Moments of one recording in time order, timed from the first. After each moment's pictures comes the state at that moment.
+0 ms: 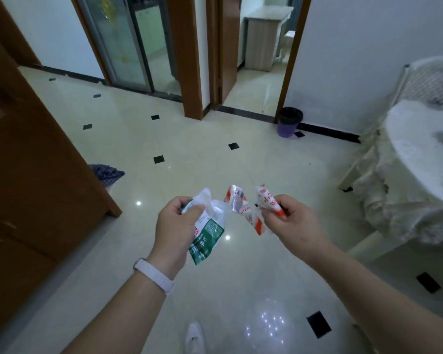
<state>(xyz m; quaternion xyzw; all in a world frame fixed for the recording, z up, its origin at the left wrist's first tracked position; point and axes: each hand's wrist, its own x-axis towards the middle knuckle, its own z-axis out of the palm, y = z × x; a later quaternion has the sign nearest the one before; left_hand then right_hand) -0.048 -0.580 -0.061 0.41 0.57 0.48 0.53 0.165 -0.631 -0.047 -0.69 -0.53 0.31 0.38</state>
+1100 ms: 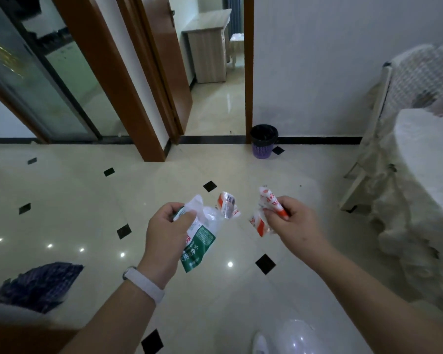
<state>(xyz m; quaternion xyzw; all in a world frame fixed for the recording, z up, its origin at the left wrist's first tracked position) 0.152 -0.078 -0.037 0.54 0.55 0.38 0.50 0.366 -0.178 -0.056 -0.74 -0.40 0.28 0.47</state>
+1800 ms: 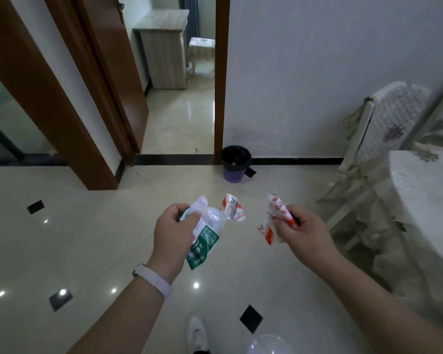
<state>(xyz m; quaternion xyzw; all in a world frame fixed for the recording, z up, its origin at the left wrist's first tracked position) 0.305 0.247 -0.078 0.56 0.50 0.34 0.57 0.494 0.093 -0.057 -0.82 -0.34 0.20 0.42</state>
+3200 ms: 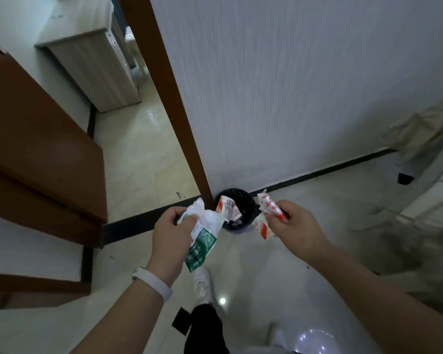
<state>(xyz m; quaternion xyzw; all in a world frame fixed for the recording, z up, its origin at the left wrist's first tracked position) 0.784 0.785 -0.107 0.62 0.50 0.20 0.57 0.941 0.605 -0.114 -0.83 -0.22 0.27 0.43</state>
